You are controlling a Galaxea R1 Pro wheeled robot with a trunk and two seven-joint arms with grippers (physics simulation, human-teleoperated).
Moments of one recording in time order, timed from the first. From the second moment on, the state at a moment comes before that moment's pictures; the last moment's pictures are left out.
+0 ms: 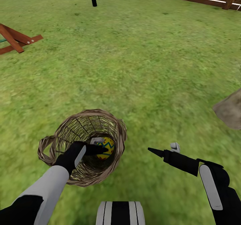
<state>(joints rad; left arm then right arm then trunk) -0.87 -0.03 -0.07 -0.58 0.10 0.67 -0.31 -0.34 -0.10 -0.22 -1.59 -0.47 1.04 0.72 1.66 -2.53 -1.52</state>
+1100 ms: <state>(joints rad) -0.87 -0.03 -0.08 -0.57 0.10 0.73 -0.30 -0.34 -0.10 -0.22 -1.59 -0.47 1.04 0.72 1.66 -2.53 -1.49</state>
